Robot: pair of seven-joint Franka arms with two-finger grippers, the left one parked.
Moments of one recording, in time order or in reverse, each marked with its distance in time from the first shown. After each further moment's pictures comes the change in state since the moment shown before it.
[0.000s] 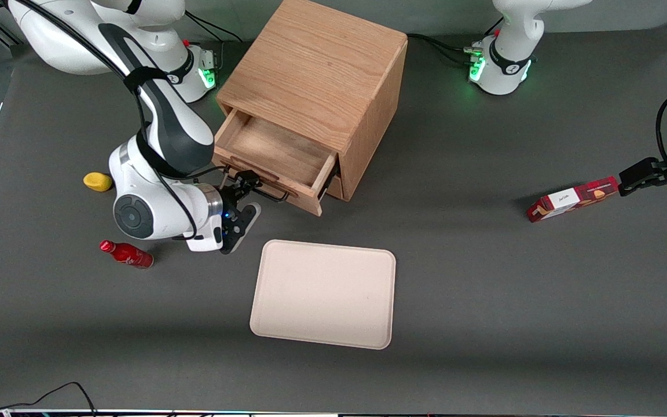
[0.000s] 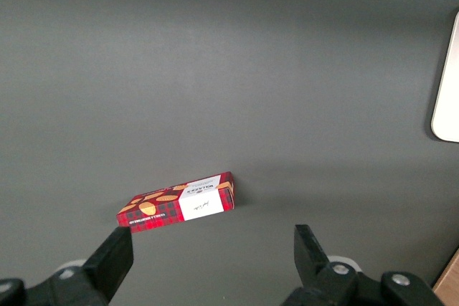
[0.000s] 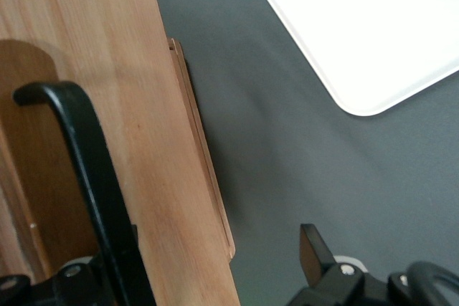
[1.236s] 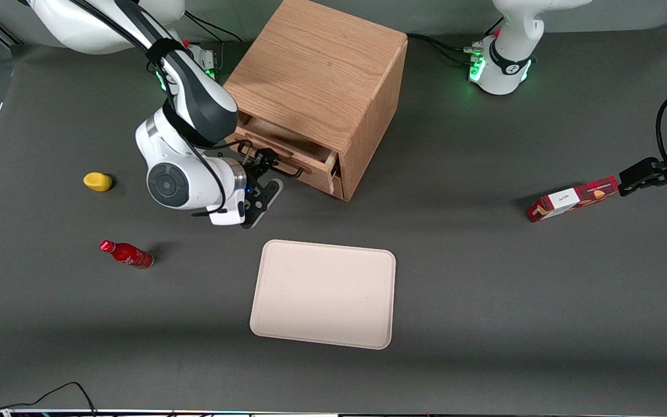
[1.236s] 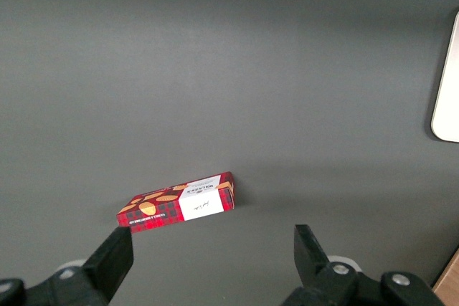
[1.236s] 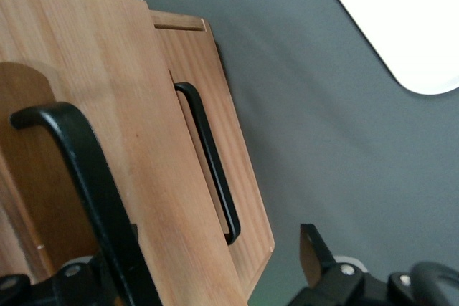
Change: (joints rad) arm -0.001 -0.079 0.094 -0.116 -0.006 0.027 0.130
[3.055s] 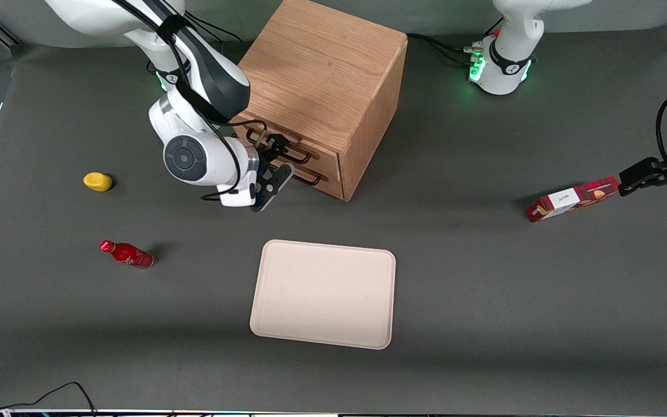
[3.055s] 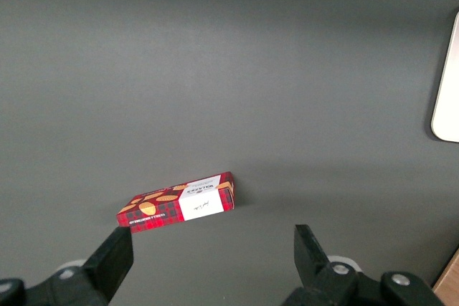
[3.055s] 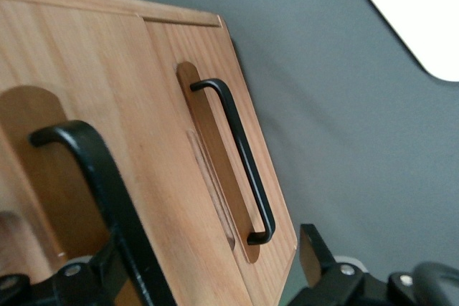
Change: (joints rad) arm -0.022 -0.057 0.073 -0.050 -0.006 0.034 0.088
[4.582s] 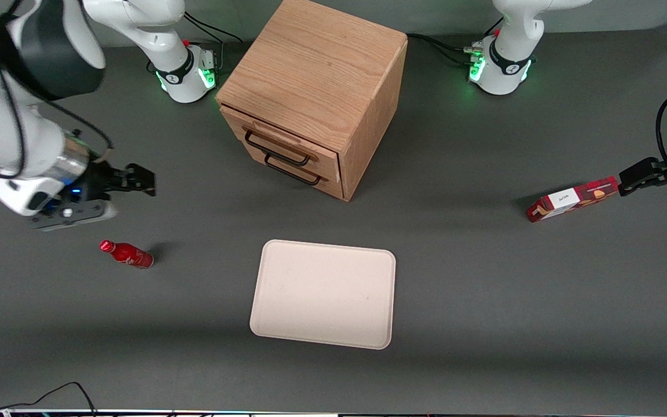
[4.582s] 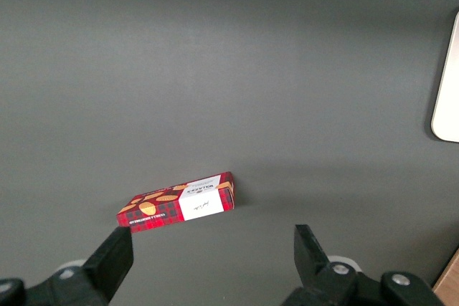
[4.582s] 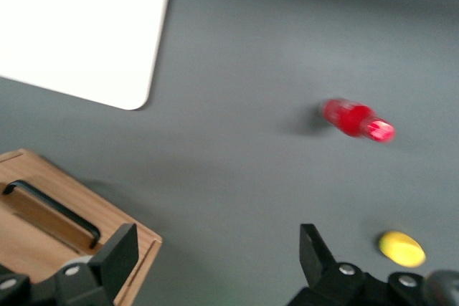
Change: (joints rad) arm -0.041 -0.221 -0.385 0.191 -0.204 -0.179 0.302
